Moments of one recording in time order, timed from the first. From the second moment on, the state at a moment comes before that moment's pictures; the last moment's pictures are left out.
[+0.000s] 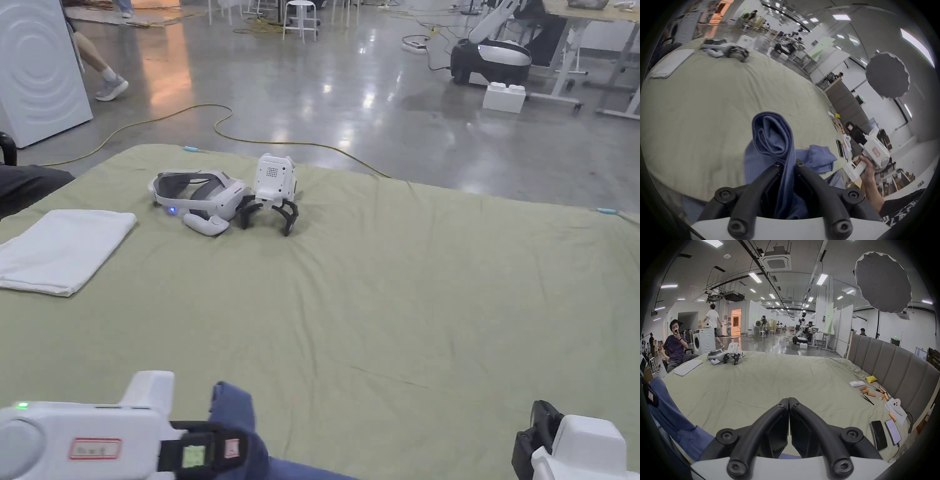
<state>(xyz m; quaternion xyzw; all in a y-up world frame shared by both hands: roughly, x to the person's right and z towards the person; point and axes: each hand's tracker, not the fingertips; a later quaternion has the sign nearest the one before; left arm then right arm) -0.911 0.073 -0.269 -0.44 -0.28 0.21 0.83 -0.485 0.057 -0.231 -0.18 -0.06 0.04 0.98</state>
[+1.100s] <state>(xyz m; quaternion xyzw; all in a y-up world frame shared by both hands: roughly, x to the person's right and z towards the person) -0.783 -0.011 -0.291 -0.50 -0.25 0.17 0.81 -0.458 0.048 -0.208 -0.21 -0.09 0.03 0.97</state>
